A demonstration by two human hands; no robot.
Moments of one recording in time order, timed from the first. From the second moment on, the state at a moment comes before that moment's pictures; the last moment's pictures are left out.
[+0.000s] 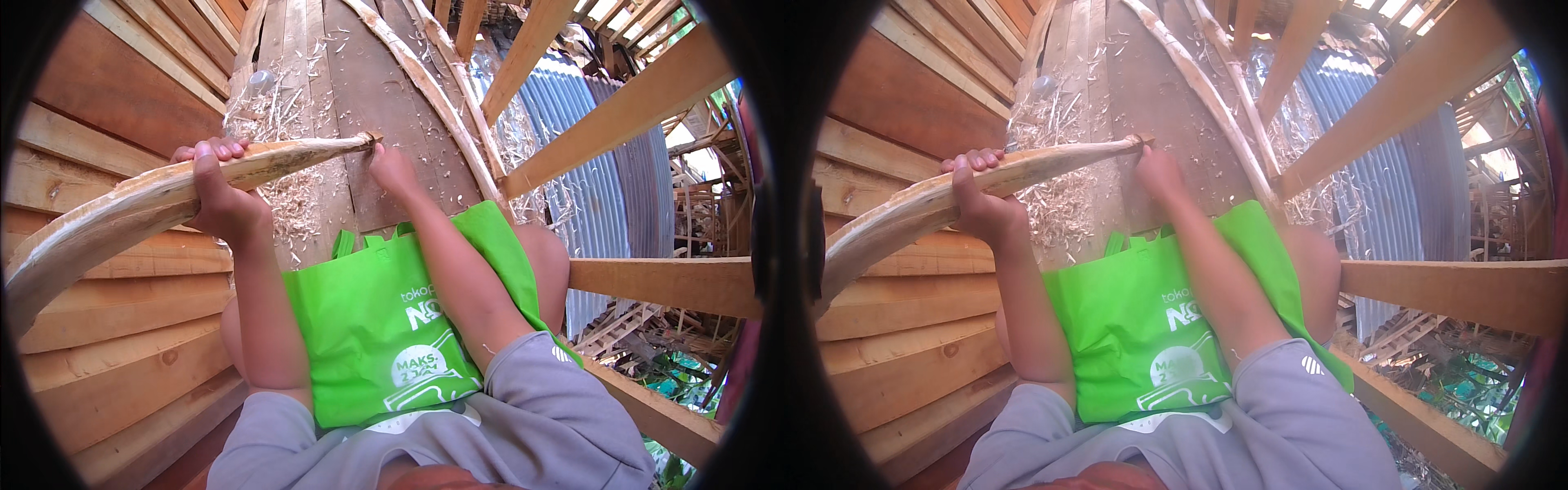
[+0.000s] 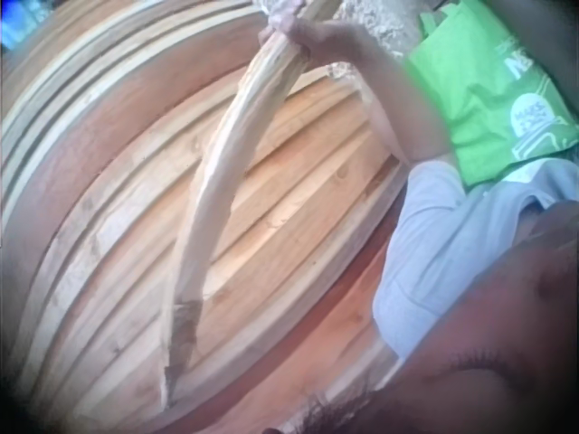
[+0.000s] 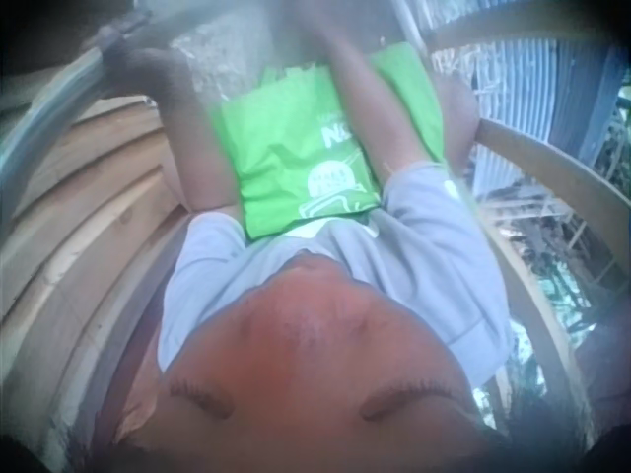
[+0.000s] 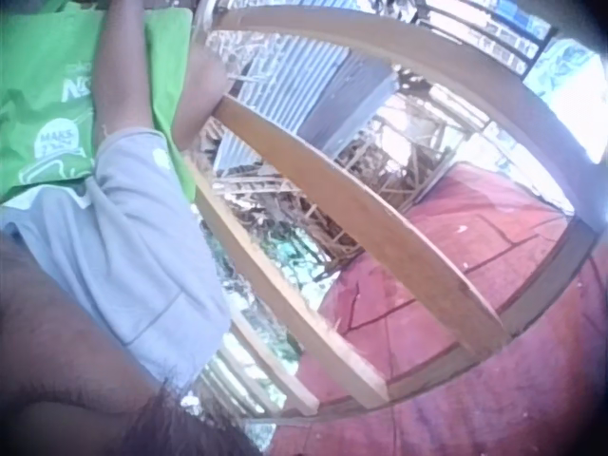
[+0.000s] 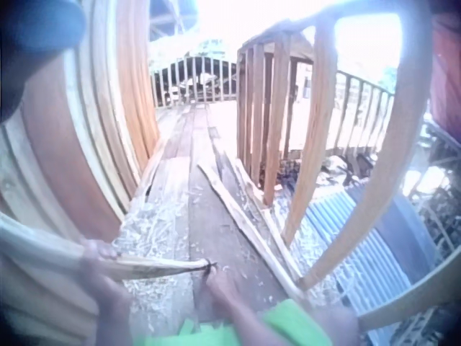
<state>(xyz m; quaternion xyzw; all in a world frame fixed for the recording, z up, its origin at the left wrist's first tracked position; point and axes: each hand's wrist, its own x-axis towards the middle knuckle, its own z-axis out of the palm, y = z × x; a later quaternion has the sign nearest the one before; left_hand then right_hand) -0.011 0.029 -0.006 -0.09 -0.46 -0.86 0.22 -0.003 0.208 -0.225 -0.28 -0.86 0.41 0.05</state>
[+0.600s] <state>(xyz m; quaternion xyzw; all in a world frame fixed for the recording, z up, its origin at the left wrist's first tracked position) -0.013 0.028 -0.005 -0.11 -0.46 -0.86 0.21 -0.016 0.201 -0.210 -0.26 -0.88 0.39 0.07</state>
